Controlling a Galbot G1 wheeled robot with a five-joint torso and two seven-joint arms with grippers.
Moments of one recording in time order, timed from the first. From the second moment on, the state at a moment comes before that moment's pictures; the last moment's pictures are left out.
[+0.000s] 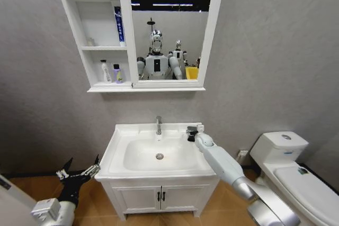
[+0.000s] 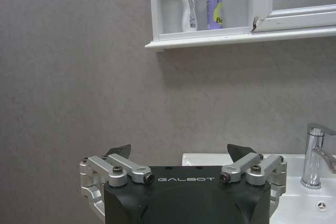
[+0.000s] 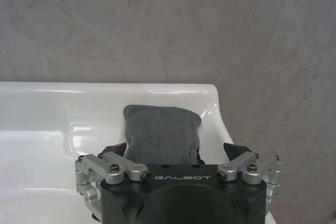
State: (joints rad) left arm 1.85 -1.42 -0.86 -2.47 -0.29 0.25 -0.10; right arm -0.45 1.19 -0.05 1.01 0.69 -0.38 0.38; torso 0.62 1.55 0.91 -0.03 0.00
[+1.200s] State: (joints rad) left arm 1.85 -1.42 -0.86 -2.47 -0.29 0.25 -0.10; right arm -0.43 1.19 -0.04 0.91 0.70 -0.33 0.18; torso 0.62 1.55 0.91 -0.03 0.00
